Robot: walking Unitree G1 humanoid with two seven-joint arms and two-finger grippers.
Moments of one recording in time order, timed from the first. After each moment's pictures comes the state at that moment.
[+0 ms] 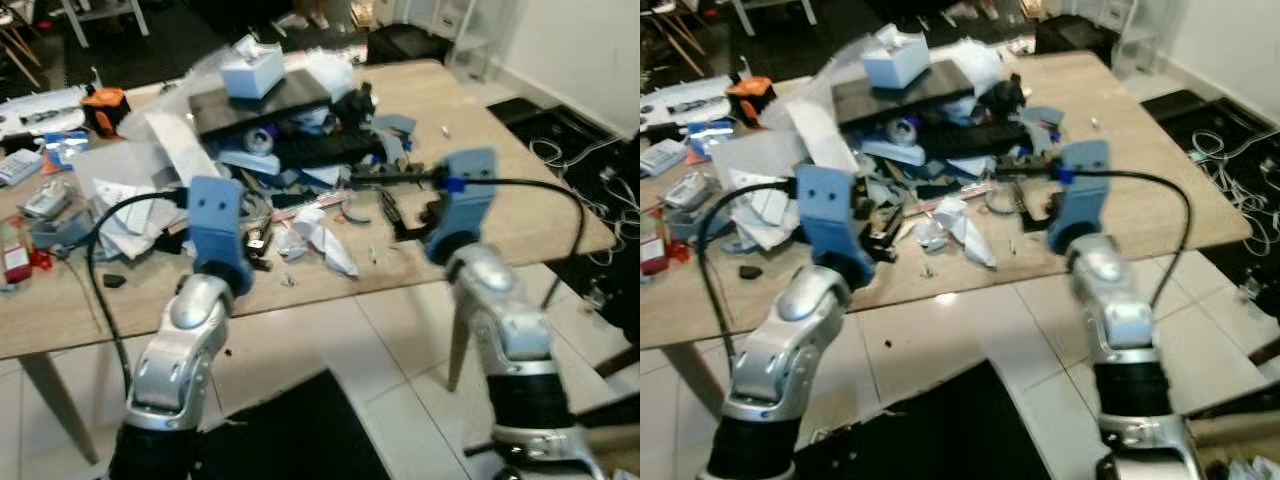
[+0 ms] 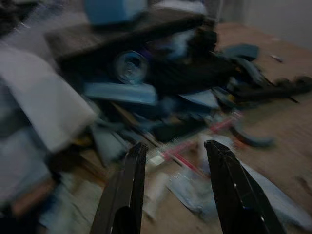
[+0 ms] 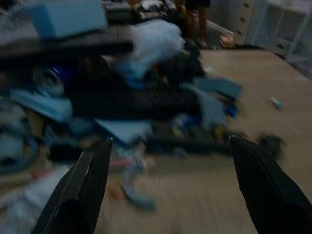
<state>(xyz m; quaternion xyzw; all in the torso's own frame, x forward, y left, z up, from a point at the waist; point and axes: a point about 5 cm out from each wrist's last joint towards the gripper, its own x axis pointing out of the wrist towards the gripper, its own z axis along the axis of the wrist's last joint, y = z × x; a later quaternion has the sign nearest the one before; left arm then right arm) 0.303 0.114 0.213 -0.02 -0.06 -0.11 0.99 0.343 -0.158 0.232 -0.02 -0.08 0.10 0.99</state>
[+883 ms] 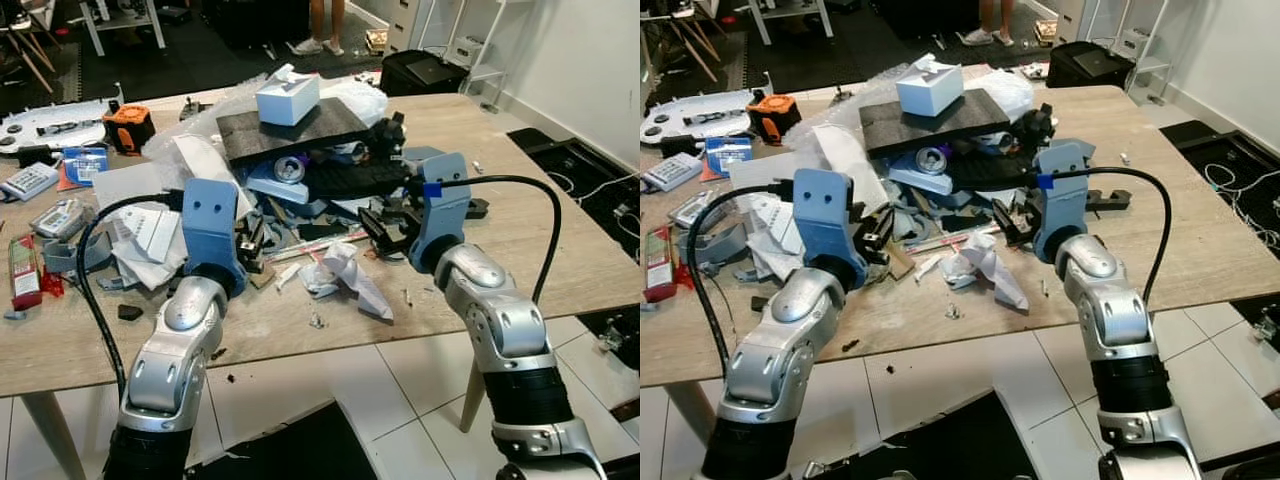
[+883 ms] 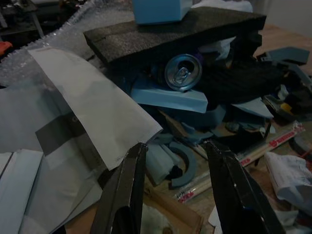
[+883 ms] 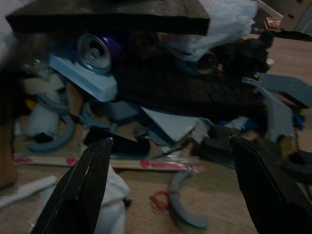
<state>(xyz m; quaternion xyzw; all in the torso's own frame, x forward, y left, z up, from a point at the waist) 0.303 0.121 0.207 0.00 -0.04 -0.09 1.00 0.345 -0.152 0.222 -0.06 -0.01 0.16 0.98</state>
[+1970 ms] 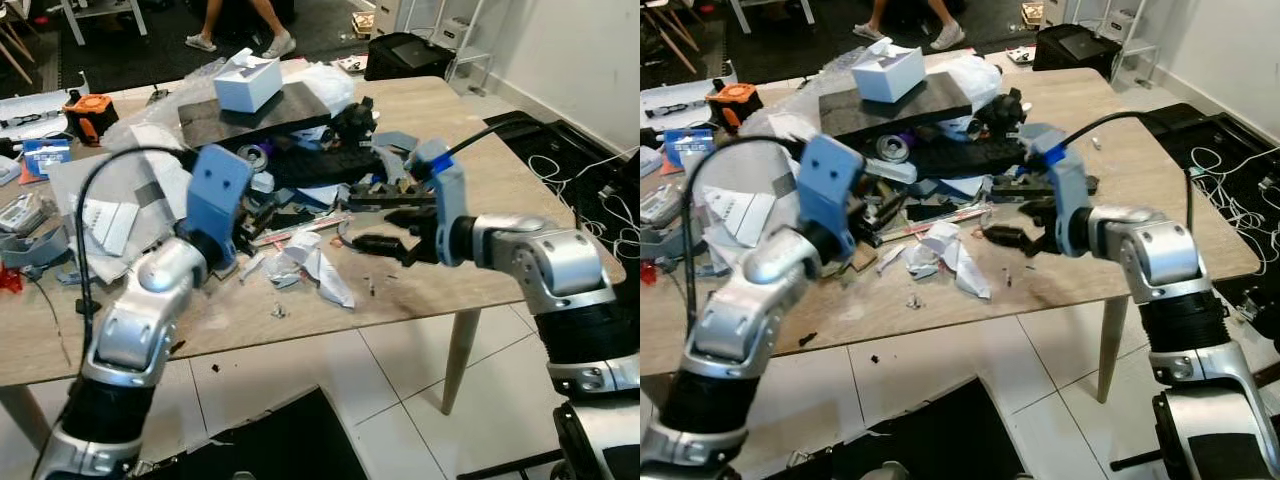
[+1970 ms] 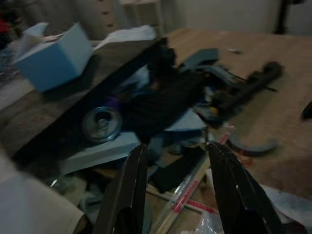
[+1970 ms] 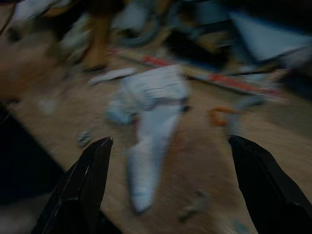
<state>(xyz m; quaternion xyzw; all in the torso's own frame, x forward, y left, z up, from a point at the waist) 0.320 0.131 0.245 0.14 -0.09 -0.27 0.95 0.345 -0.152 0.238 -0.07 0.19 0.43 0.88</state>
